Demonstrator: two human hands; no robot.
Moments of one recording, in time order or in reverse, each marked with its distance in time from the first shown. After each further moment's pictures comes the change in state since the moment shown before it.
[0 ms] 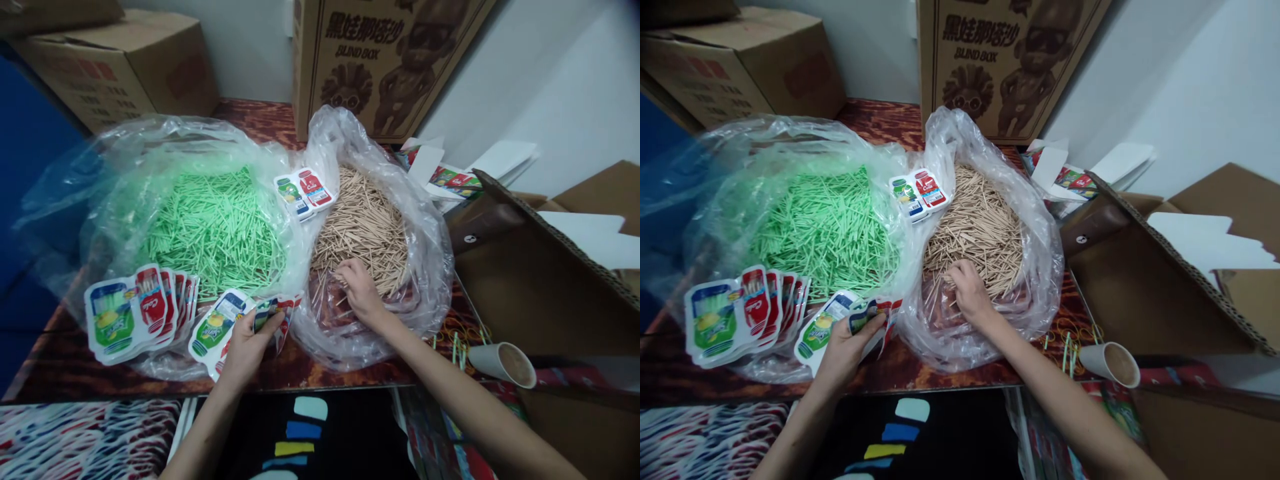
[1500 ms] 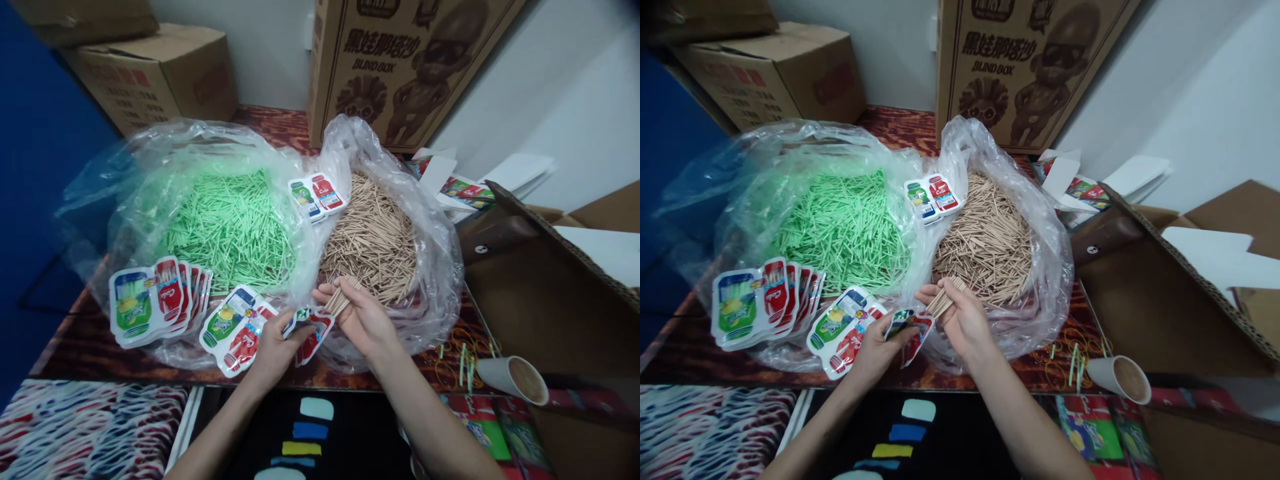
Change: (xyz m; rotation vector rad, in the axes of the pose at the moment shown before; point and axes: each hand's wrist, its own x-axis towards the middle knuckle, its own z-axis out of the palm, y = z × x) left_hand -0.008 -0.011 0.020 0.162 -0.179 0.194; right_hand 0.000 -0.093 0.001 1.457 0.095 0.779
